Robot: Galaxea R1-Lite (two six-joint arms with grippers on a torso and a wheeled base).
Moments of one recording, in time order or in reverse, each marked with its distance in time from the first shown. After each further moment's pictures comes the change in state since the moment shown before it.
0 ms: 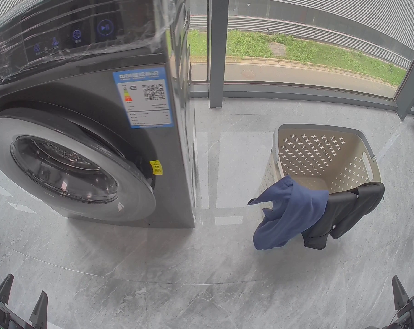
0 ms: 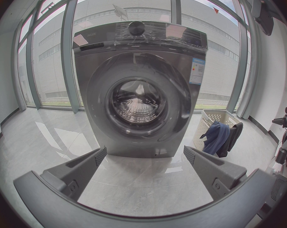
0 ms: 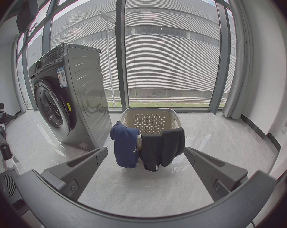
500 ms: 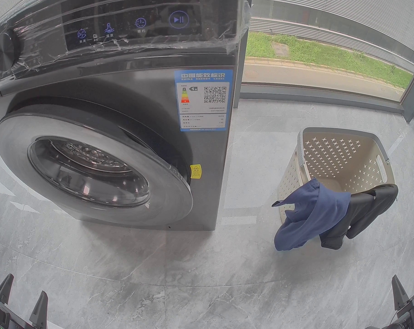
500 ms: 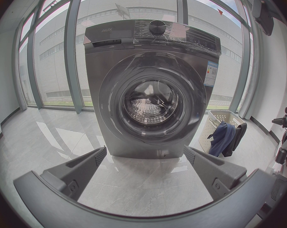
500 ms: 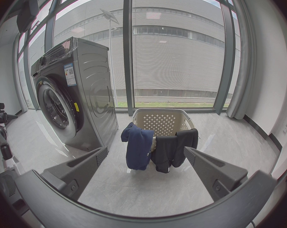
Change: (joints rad) left arm 0.000 0.000 0.000 0.000 0.000 0.000; right arm 0.000 0.000 0.000 0.000 0.000 0.000
